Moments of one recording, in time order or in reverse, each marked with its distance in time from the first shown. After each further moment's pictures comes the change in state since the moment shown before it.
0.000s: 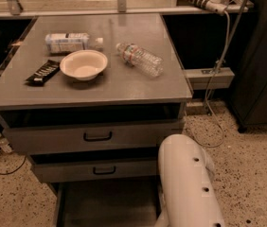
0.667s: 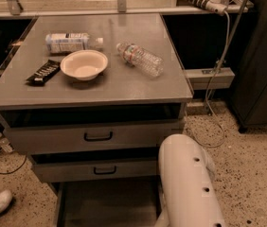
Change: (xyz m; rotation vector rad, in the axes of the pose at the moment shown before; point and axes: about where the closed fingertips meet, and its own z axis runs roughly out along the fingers) arm -0.001 0.001 -0.001 -0.004 0.001 -0.001
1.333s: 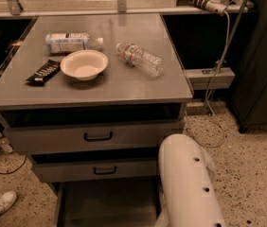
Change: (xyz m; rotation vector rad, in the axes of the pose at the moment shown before) arm 0.003 0.005 0.000 -0.011 0.008 -0.013
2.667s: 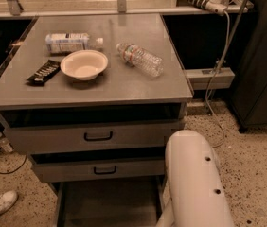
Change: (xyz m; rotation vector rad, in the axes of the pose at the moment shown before) arm -0.011 0.023 -0.018 -0.004 -0.027 -0.052
